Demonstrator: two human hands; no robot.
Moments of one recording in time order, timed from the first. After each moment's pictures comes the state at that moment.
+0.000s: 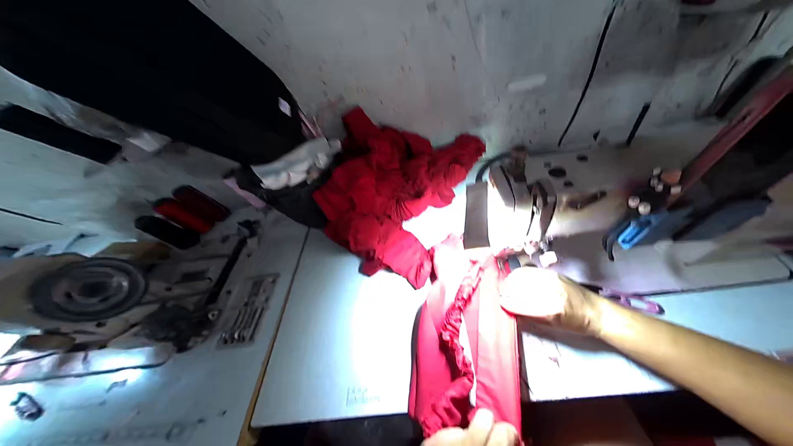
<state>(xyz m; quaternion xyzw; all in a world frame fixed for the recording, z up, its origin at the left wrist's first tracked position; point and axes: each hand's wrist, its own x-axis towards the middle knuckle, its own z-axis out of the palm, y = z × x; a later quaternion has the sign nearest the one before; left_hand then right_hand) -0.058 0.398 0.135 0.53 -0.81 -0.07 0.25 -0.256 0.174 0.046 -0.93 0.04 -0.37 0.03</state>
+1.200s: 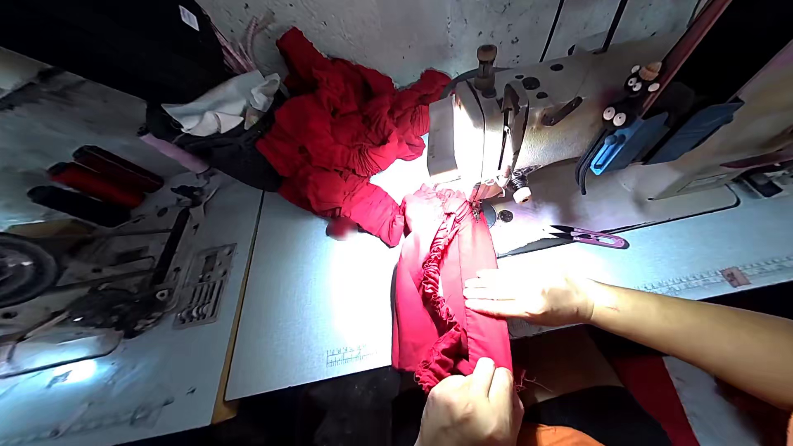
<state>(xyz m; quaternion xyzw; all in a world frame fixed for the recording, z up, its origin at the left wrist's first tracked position) -0.071 0.403 0.091 0.48 -0.84 0.01 0.27 -0.260 0.243 0.034 -0.95 0.02 -0.29 0.08</state>
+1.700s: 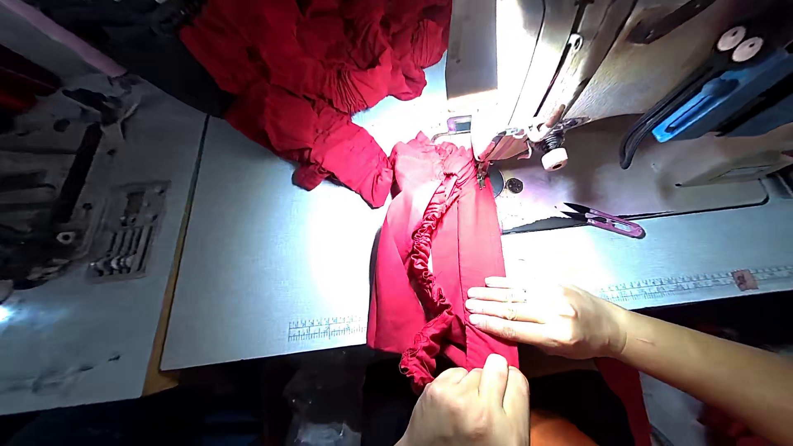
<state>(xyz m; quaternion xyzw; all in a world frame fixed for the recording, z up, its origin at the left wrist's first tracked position) -0.079 0.398 0.096 0.46 -0.85 -0.01 0.25 -0.274 0.282 0.039 -0.95 0.04 -0.28 0.16</state>
